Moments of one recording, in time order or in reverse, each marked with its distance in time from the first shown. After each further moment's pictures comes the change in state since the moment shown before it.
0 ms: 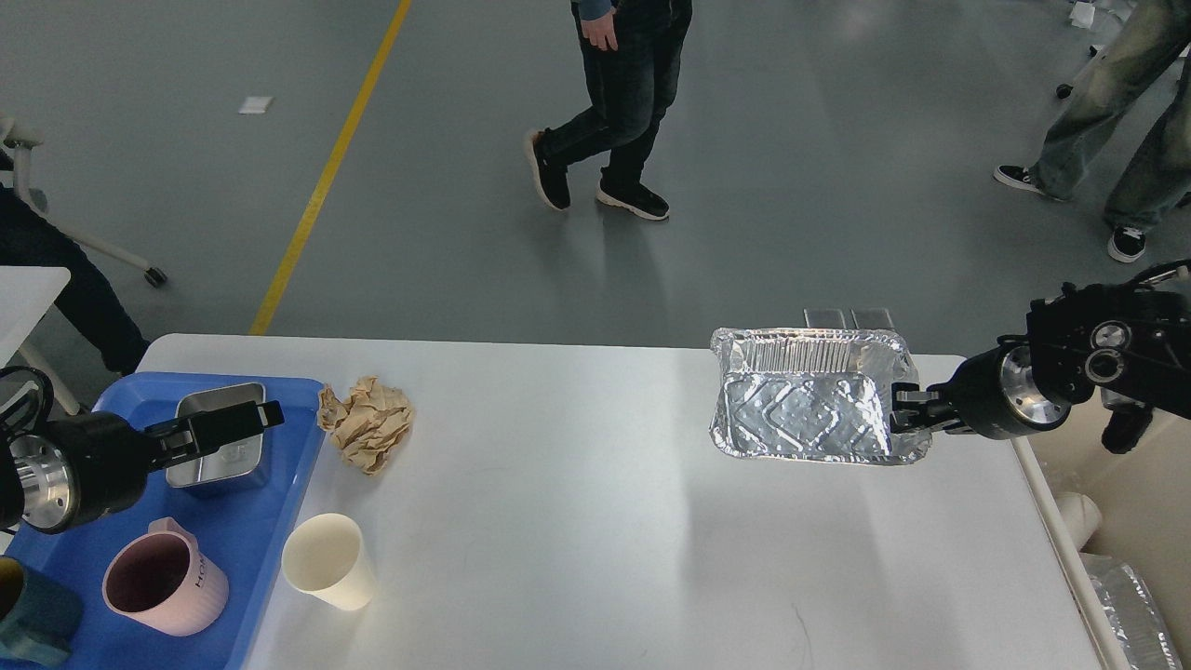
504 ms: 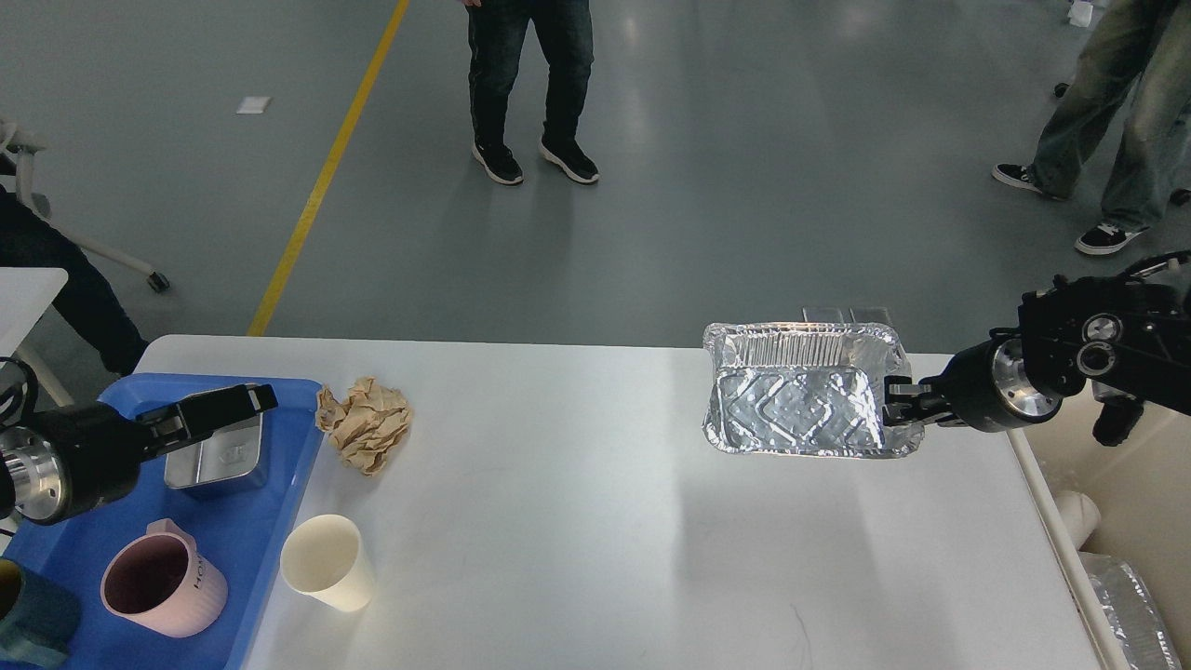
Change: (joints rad) left arm 0.051 -0.023 -0.079 0.001 -0.013 -0.001 -0.006; right arm 0.015 0.013 0.002 -0.007 0.001 0.000 0.000
